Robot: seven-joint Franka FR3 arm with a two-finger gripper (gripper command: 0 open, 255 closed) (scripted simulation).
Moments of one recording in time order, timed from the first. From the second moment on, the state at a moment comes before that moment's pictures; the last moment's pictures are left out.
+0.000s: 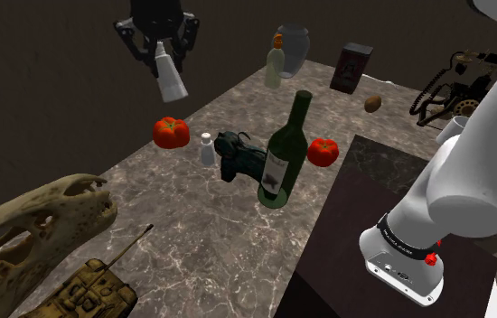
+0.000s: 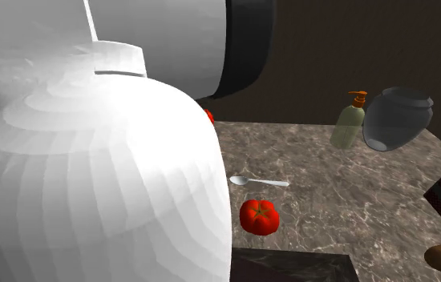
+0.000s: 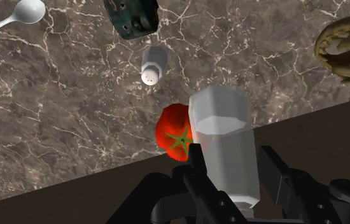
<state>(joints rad) 0.18 0.09 0.49 -1.54 -0.22 1.75 0.81</state>
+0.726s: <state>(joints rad) 0.43 0.39 0.56 -1.18 -0.40 1.60 1.06</state>
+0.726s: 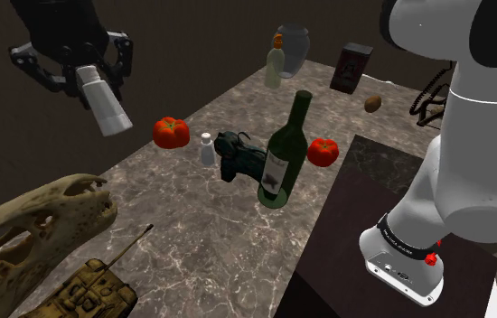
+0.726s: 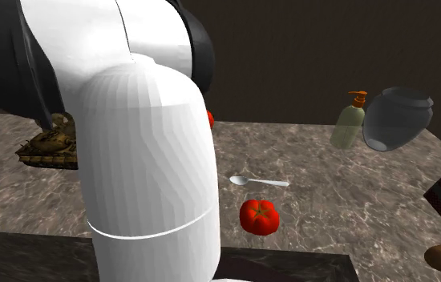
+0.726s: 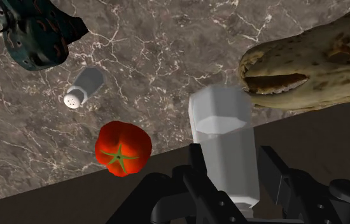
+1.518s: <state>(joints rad) 0.40 0.37 0.56 -1.36 -0.40 1.75 1.10</state>
